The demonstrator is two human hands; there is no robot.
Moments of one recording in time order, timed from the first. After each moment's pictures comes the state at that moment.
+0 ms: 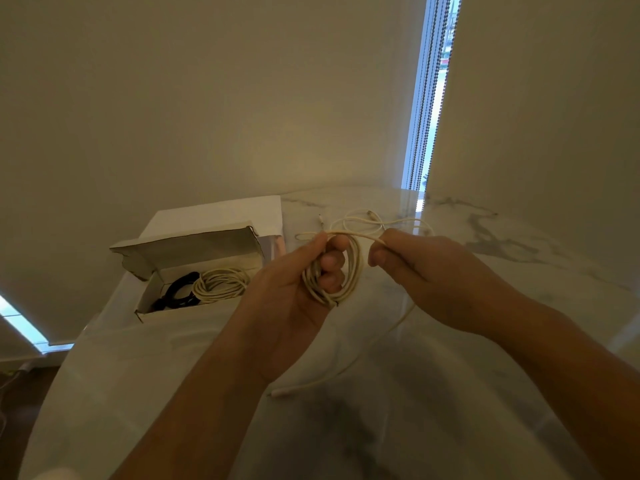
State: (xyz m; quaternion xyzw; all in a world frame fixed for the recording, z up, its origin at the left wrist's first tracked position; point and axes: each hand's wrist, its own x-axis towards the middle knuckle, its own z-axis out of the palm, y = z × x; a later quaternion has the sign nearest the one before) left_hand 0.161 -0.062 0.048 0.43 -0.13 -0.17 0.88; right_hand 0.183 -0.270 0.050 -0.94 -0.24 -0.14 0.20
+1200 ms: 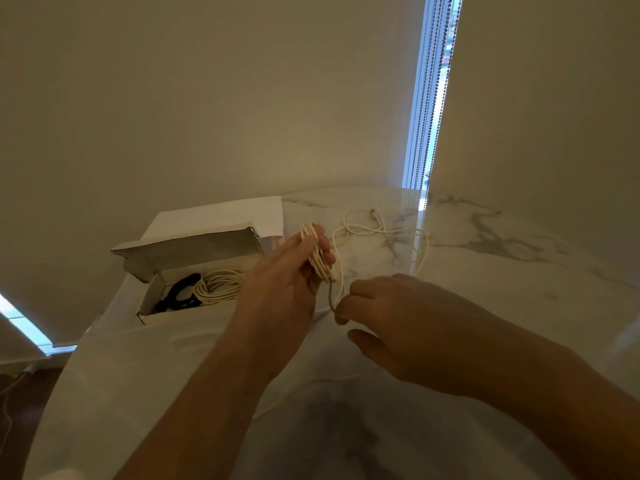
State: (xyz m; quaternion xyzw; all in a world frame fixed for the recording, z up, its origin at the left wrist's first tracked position) left_hand 0.166 -0.064 0.044 0.49 -0.05 -0.02 0.87; right_hand 0.137 -0.228 0.059 -0.93 -0.37 -0.05 0.05
